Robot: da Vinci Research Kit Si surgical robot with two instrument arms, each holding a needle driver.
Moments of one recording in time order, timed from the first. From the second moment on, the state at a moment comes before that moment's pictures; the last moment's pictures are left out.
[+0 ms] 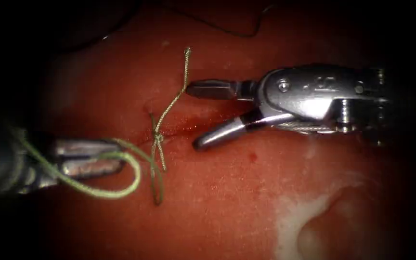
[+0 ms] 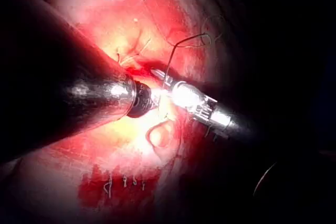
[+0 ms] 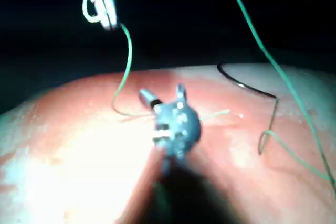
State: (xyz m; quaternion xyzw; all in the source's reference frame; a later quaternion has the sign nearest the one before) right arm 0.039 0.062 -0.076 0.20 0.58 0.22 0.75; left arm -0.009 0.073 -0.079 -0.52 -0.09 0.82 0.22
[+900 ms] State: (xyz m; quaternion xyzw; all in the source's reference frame) right arm 0.046 0.058 -0.073 0.27 0.70 0.18 0.64; left arm -0.006 0.076 -0.068 -0.57 -0.06 0.81 0.12
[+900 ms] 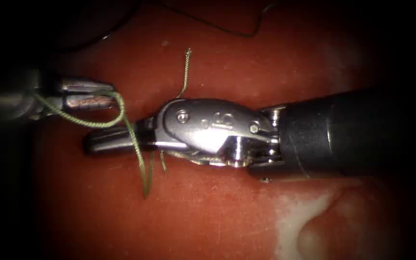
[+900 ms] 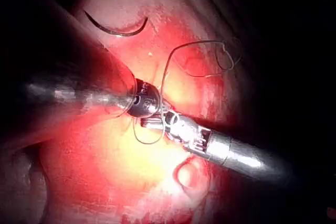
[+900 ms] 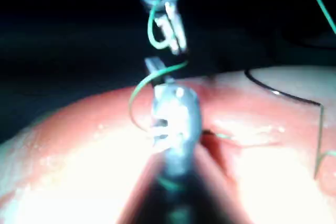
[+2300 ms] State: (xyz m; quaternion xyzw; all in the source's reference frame) right arm 0.040 0.058 -0.073 0.13 0.67 0.45 0.58; left arm -0.012 0.072 -0.063 -0.61 -0.10 0.79 0.06
